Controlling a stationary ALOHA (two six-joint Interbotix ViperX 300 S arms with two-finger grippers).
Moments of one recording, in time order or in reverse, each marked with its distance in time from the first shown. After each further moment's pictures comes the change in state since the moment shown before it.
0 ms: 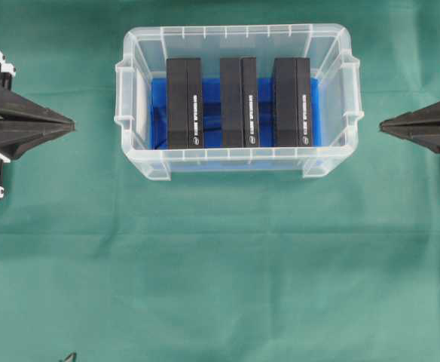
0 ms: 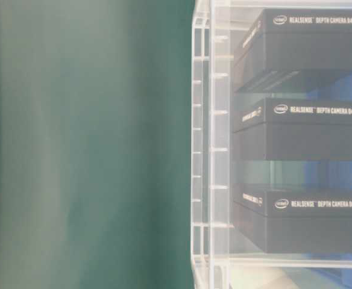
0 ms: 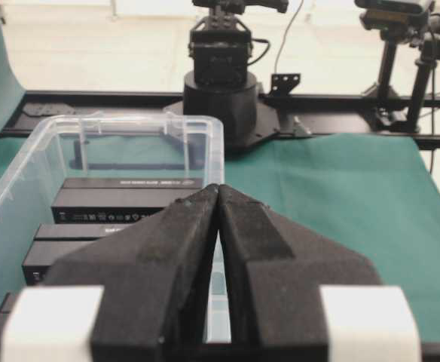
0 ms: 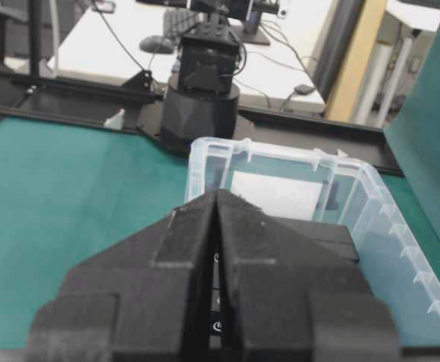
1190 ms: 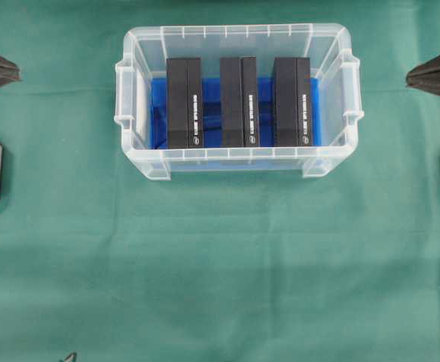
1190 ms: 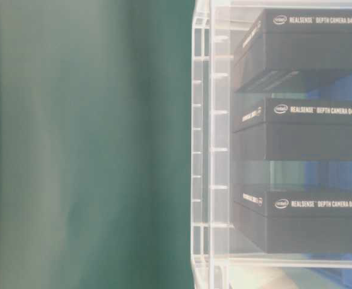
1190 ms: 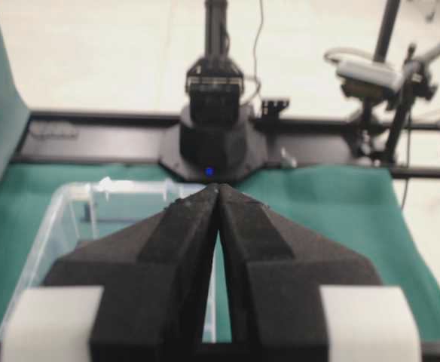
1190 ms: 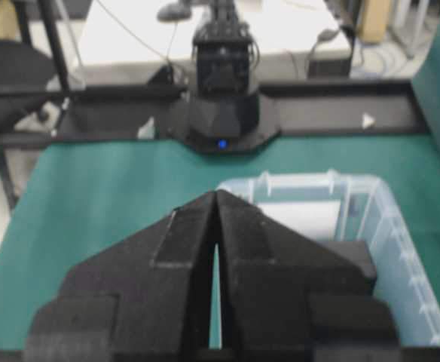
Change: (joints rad) left arm 0.000 0.040 -0.561 0.011 0.641 -0.037; right arm -0.002 0.106 -0.598 0.003 0.696 0.193
